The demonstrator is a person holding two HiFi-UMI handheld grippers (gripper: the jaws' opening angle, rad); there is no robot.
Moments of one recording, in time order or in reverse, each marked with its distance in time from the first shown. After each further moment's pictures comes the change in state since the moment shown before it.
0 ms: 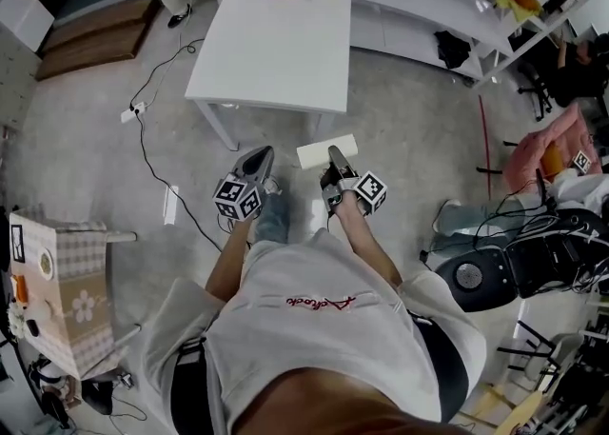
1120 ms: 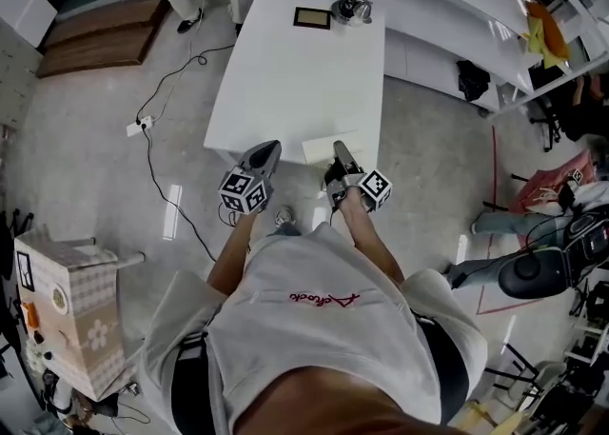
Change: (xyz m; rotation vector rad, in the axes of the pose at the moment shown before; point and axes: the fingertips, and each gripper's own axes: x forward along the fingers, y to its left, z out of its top) left arm 0.111 0.179 0.086 -0.017 -0.005 0.005; right arm 0.233 0.032 0.014 -0.007 0.023 -0.006
